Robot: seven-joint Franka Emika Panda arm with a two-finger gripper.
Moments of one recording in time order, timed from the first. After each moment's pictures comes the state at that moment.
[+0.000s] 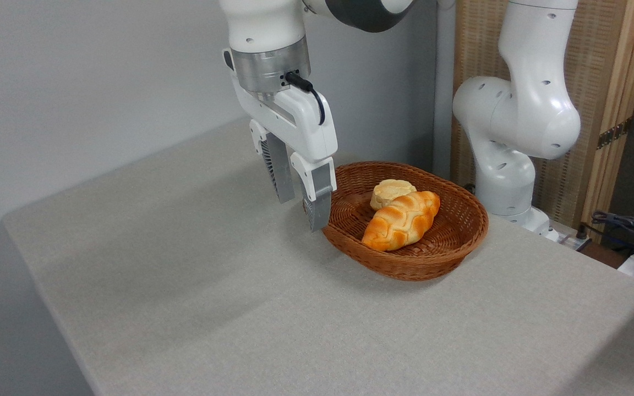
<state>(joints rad) -0.16 -0.22 0.11 -1.99 -0.02 1.73 0.88</state>
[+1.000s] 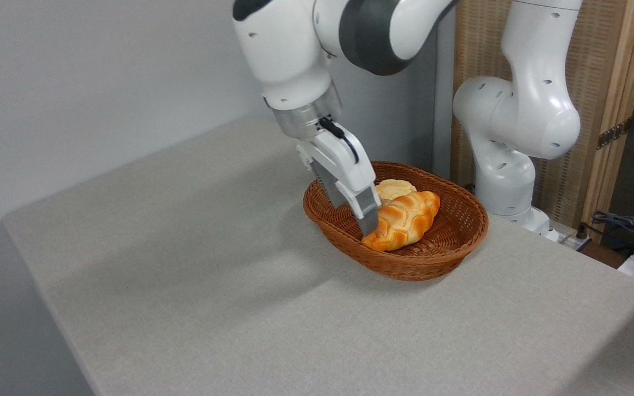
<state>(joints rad) -0.16 -0.28 0.11 -2.20 -0.02 1.62 0.92</state>
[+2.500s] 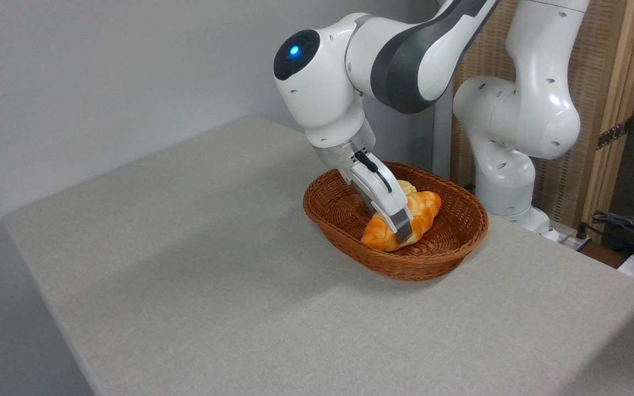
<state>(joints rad) -0.16 -0.36 0.11 -2.42 -0.02 1.66 0.97</state>
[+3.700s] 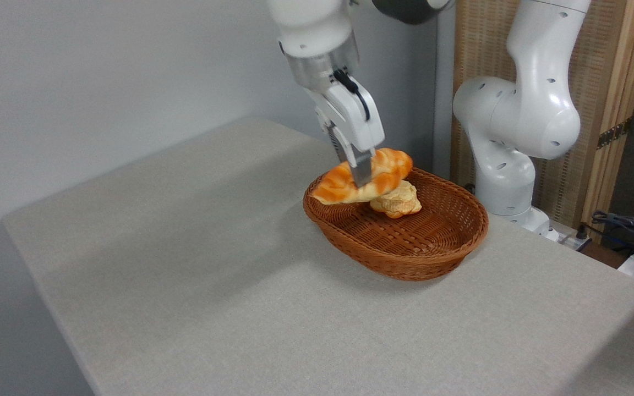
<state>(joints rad) -0.16 -0.37 0.13 -2.11 -0.09 1.50 1.02</state>
